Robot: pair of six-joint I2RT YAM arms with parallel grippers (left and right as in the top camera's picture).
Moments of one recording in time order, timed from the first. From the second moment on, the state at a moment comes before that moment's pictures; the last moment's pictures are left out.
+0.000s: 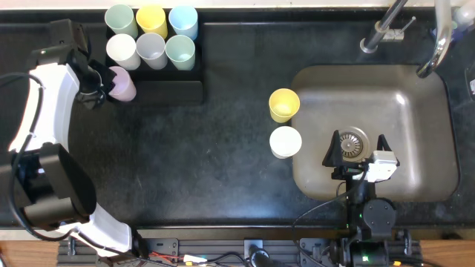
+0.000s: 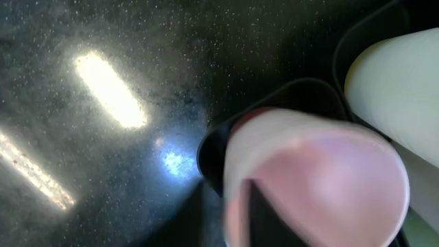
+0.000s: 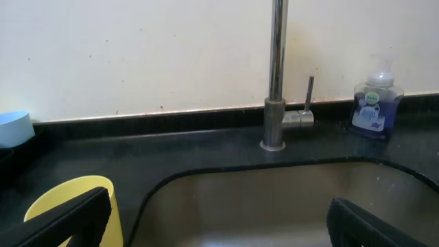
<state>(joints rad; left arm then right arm) 0.20 1.85 1.50 -0.98 -0.04 -0.84 0.03 0.01 0.02 -0.01 0.09 0.10</state>
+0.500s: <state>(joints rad) 0.16 1.80 1.50 -0.98 -0.04 -0.83 0.03 0.01 0.02 -0.01 0.09 0.10</state>
